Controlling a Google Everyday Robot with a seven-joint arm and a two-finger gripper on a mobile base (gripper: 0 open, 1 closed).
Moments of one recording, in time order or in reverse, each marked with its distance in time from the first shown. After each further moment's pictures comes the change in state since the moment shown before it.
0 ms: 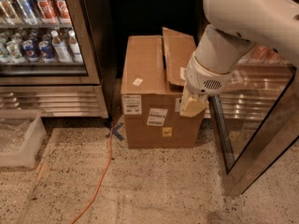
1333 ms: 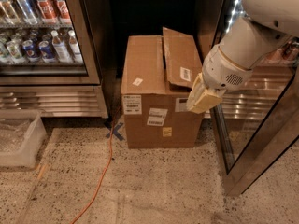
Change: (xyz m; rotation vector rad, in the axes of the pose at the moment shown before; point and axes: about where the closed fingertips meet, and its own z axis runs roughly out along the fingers) arm 0.013 0.001 -0.019 -0.026 -0.174 -0.028
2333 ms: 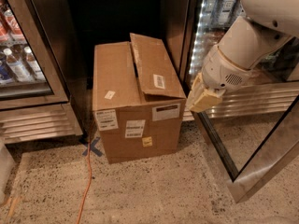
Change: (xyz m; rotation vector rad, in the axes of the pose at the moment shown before) arm 0.000 0.000 0.000 0.000 0.000 0.000
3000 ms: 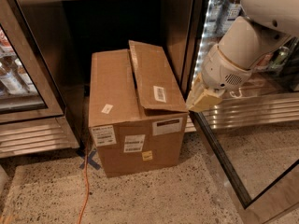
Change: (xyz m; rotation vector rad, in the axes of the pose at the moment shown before) arm 0.000 0.000 0.000 0.000 0.000 0.000
